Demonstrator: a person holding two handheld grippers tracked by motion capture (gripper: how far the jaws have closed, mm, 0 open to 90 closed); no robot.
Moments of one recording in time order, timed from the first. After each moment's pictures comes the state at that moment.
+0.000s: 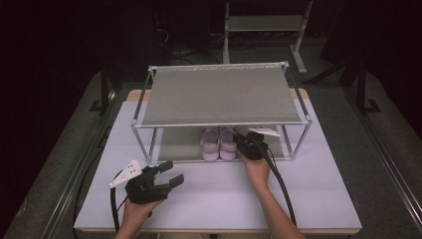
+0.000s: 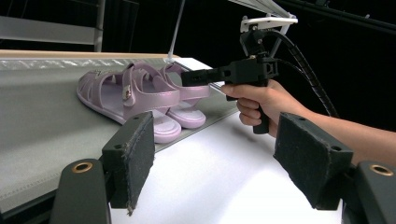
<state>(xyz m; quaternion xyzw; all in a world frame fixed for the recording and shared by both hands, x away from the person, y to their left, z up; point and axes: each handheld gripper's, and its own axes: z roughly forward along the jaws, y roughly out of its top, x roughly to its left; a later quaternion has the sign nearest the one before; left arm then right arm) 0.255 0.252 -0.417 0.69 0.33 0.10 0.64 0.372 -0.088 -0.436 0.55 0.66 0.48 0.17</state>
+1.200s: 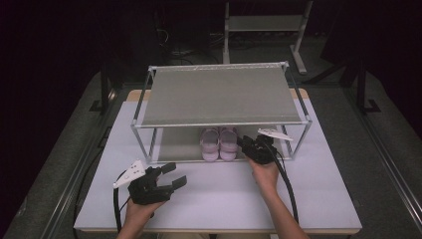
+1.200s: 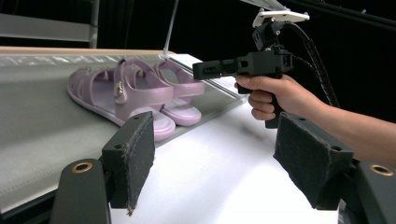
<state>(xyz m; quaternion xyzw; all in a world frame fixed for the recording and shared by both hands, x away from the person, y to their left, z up) 0.253 0.245 -0.419 0.70 0.32 0.09 0.63 0.353 -0.111 -0.430 0.55 0.65 0.51 0.14</state>
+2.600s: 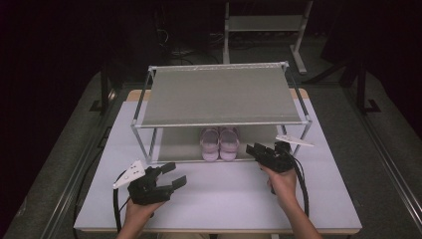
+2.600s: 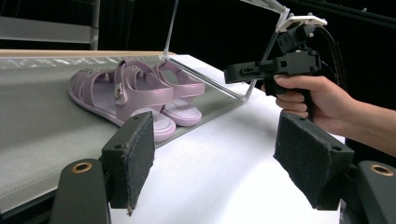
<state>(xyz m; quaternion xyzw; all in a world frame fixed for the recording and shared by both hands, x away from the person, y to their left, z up) 0.254 0.246 -0.418 0.70 0.32 0.10 0.63 0.326 -0.153 -0.422 0.53 0.65 0.54 0.08</state>
